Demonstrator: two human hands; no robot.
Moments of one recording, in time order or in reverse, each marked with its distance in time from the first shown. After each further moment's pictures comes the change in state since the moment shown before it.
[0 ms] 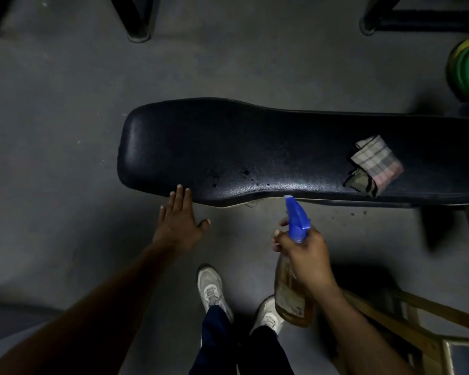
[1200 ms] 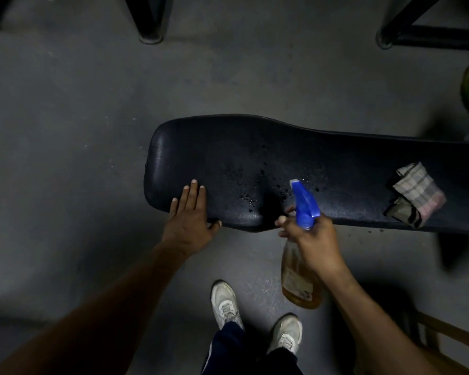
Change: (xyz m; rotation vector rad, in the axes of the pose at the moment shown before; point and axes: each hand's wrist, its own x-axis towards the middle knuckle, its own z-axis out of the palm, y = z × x) left_hand 0.069 -0.065 -0.040 0.061 0.046 0.150; right_hand 0.061 -0.069 0.094 0.030 -0.029 -0.072
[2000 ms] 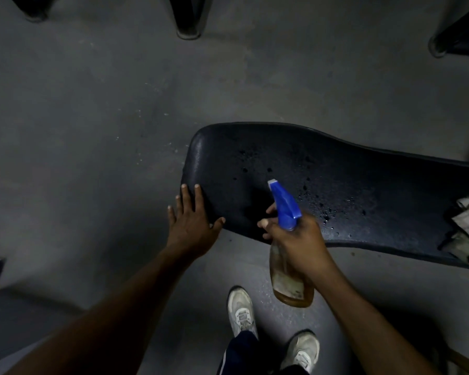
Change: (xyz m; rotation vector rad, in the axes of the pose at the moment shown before) left_hand 0.009 -0.064 -0.016 -0.154 -0.035 -0.276; right_hand 0.026 -0.026 0.101 -0.115 -0.251 -0.055
